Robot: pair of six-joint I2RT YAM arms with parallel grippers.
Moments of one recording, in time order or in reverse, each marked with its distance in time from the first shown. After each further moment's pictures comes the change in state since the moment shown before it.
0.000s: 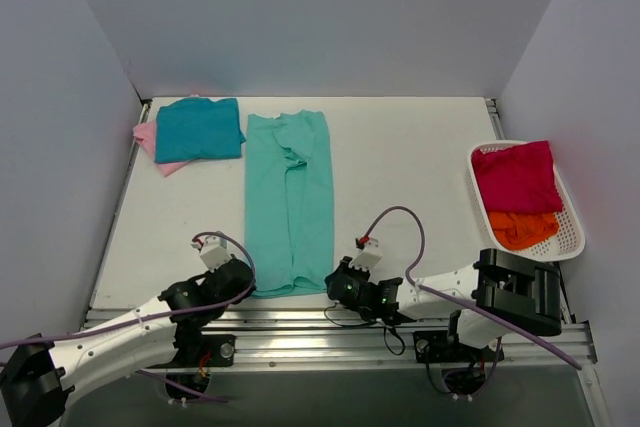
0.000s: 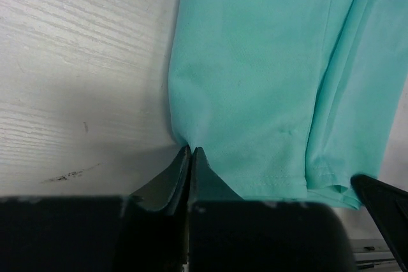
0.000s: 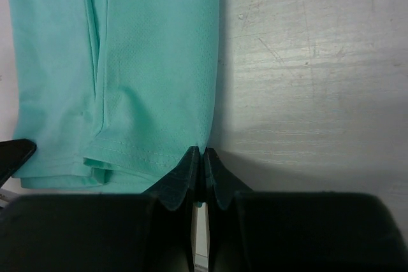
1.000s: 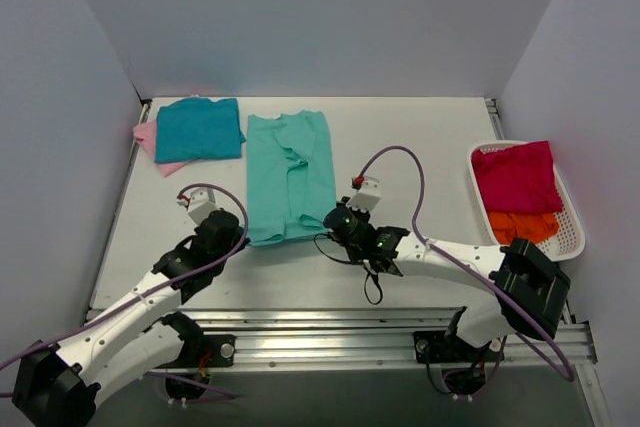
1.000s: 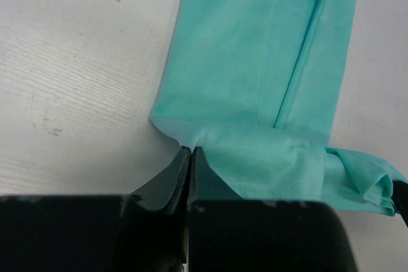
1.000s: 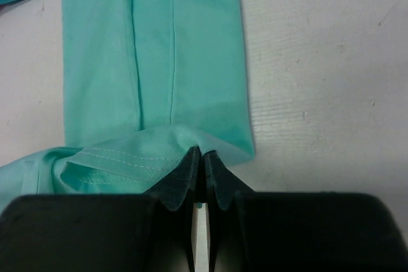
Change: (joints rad) left arm 0.288 0.134 0.277 0.075 0.001 0.267; right arm -0.286 -0.040 0.349 -0.257 0.028 -0.378
